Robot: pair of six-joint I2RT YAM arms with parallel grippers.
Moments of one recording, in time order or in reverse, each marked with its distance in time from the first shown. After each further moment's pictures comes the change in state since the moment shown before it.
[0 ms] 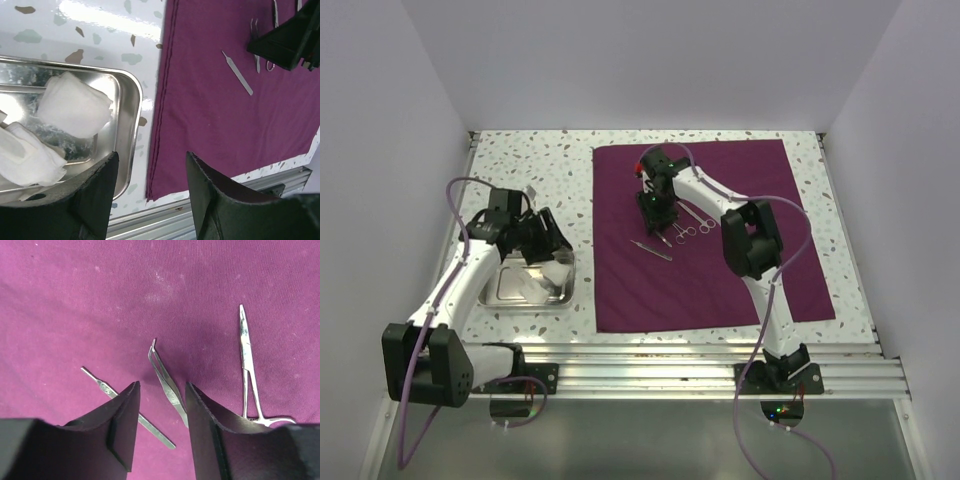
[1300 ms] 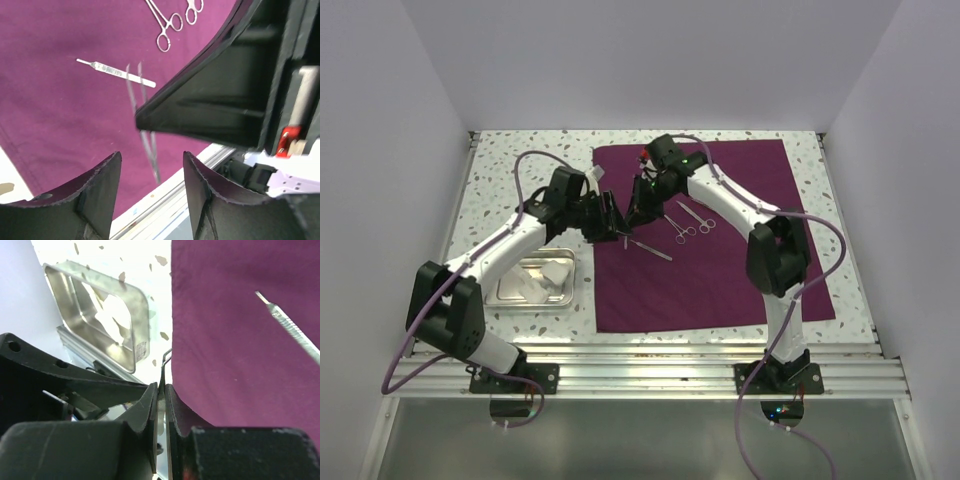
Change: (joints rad) left arm -0.344 0.292 0.193 0.285 0.138 -0.137; right arm 0.032 -0.266 -0.130 0.084 -0.373 0.516
